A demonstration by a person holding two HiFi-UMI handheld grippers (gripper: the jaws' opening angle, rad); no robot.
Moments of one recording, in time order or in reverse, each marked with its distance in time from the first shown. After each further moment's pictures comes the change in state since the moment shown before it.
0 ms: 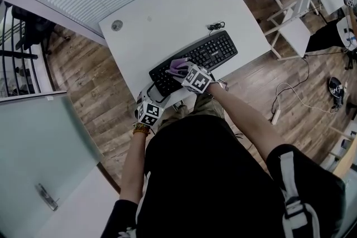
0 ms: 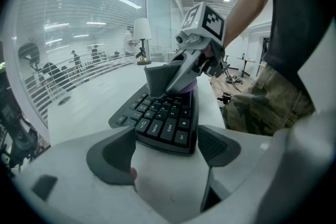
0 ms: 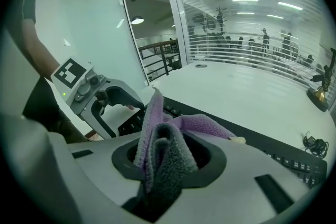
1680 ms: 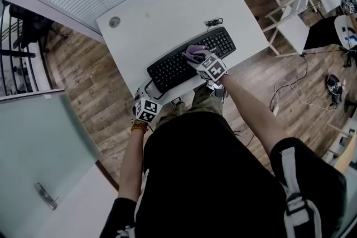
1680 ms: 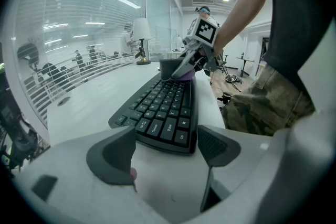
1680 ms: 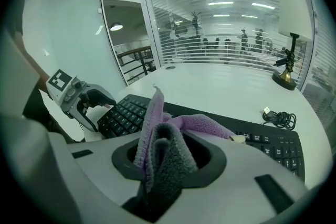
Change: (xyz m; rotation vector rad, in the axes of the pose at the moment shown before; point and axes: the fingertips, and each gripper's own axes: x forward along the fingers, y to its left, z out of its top) left arm -0.002 0.000 0.002 0.007 0.002 -0.005; right arm -0.049 -0.076 -0.037 0.146 -0.042 -0.169
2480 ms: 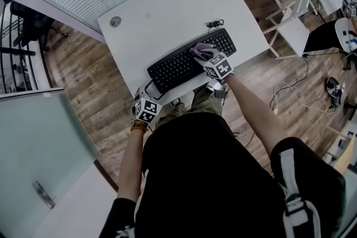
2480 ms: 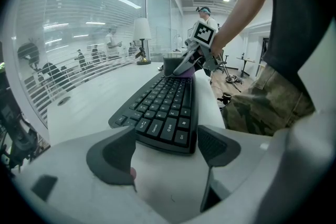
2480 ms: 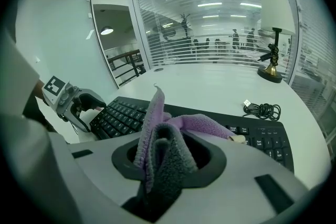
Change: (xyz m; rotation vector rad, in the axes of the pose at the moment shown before) left arm 0.000 0.000 -0.001 -0.007 -0.003 0.001; right arm -0.015 -0.035 -0.010 0.077 -0.022 -0.062
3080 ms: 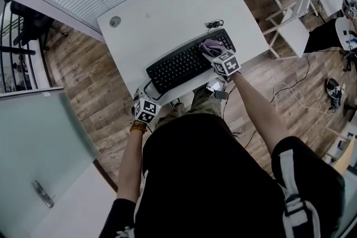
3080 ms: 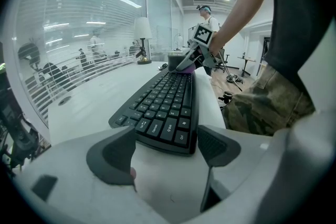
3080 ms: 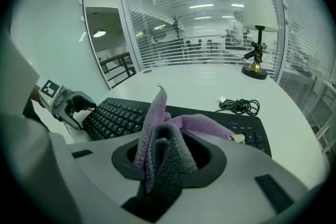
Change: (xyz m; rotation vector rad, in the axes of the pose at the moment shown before) left arm 0.002 0.001 0.000 -0.001 0.007 0.009; right arm -0.019 -0.047 -0.010 0.050 -0.016 -0.066
